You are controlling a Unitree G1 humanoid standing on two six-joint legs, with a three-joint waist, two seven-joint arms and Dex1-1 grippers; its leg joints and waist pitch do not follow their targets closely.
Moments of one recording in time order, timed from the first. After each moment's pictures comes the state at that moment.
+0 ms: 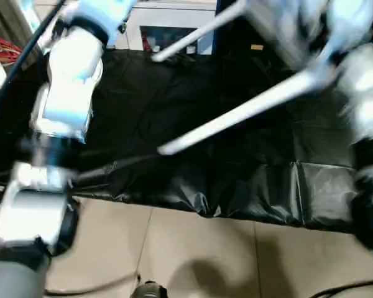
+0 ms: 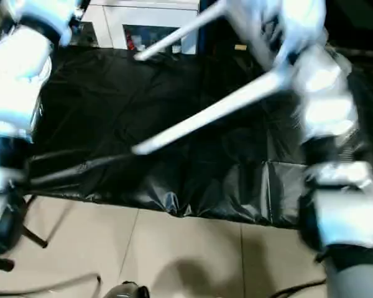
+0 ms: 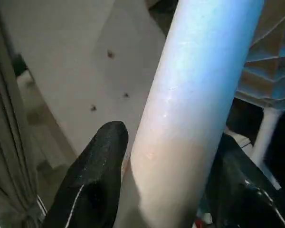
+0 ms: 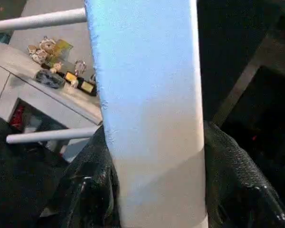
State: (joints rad) left arm -0.96 0.37 0.03 0.33 0.23 0.00 -0.11; right arm -1.09 -0.52 -0.06 0.67 -0.03 0.00 0.29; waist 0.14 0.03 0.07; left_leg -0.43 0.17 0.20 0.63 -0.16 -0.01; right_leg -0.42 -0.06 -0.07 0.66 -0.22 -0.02
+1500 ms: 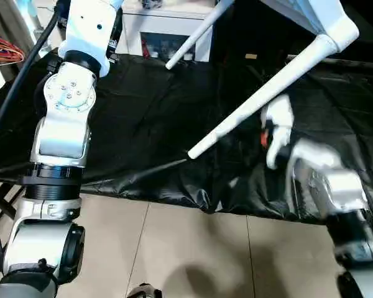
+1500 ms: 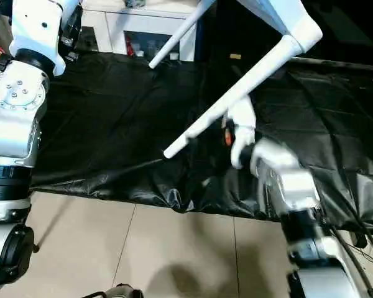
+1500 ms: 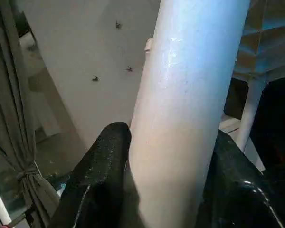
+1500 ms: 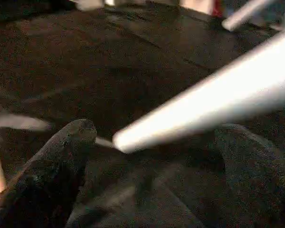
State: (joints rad) left arm -0.85 0.36 0.07 0.19 0.20 0.15 -0.12; right arm -0.57 -0.41 0.06 0.35 0.33 0.44 0.68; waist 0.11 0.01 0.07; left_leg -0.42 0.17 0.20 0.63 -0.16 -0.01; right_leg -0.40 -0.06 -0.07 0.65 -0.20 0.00
